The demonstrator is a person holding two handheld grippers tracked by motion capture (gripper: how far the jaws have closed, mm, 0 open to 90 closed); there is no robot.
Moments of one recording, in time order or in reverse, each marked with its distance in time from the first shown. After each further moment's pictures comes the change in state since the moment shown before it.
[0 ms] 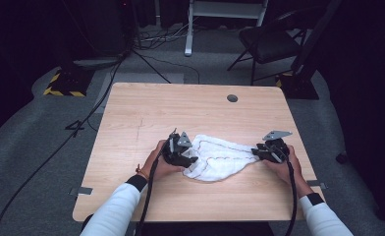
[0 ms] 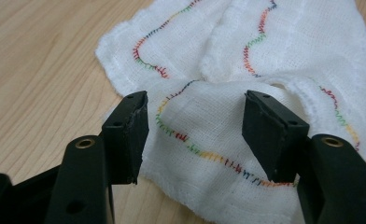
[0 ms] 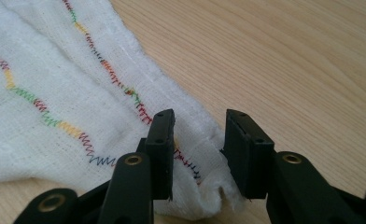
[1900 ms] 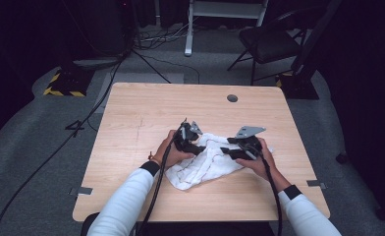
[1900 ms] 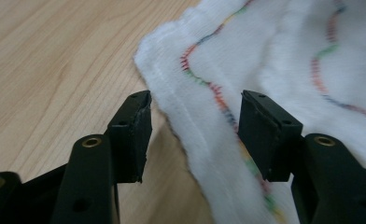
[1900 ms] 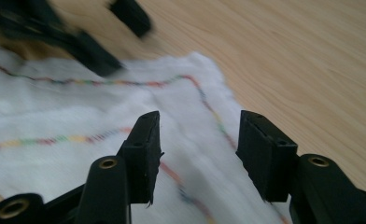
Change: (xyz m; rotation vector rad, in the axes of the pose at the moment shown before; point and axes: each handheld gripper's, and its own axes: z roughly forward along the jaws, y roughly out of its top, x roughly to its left) left arm 0.029 0.033 0.046 0.057 0.003 -0.029; right arm 0.081 0.069 0.016 -0.145 0.194 -0.161
